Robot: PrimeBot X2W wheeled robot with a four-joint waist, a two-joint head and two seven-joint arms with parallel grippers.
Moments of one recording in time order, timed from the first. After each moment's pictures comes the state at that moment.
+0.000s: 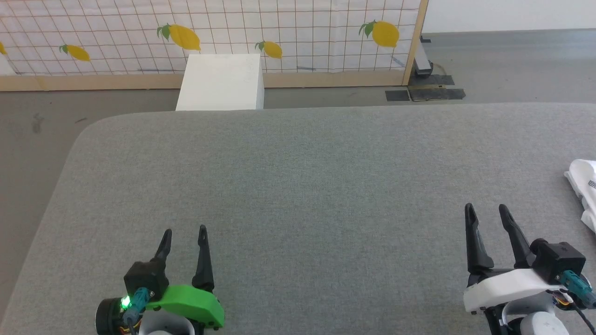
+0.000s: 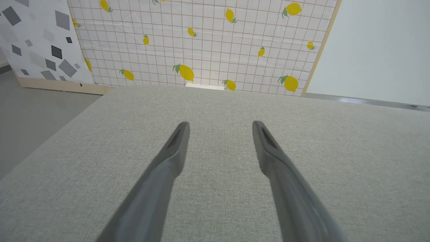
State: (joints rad) left arm -0.03 0.08 -0.11 0.22 -0.22 0.06 -0.25; right arm -0.06 -0.05 -0.07 0.24 0.19 0.13 -0.26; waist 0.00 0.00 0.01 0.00
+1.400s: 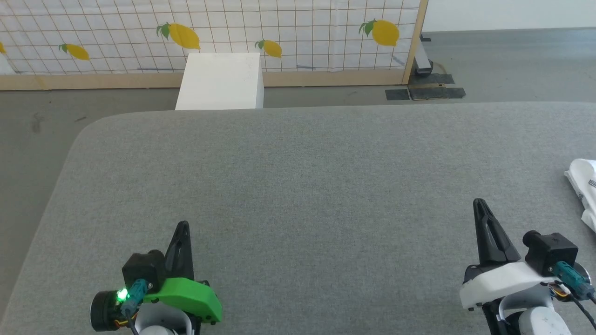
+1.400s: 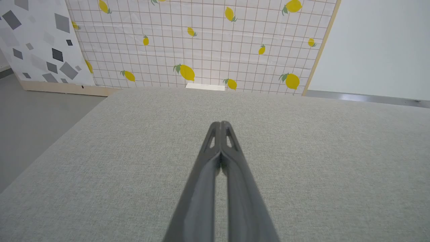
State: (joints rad) left arm -0.03 0.07 -0.09 0.17 -0.18 0.05 -0.19; right arm -0.06 -0.05 -0.05 0.18 0.15 0.13 -0.19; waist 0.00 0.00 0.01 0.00
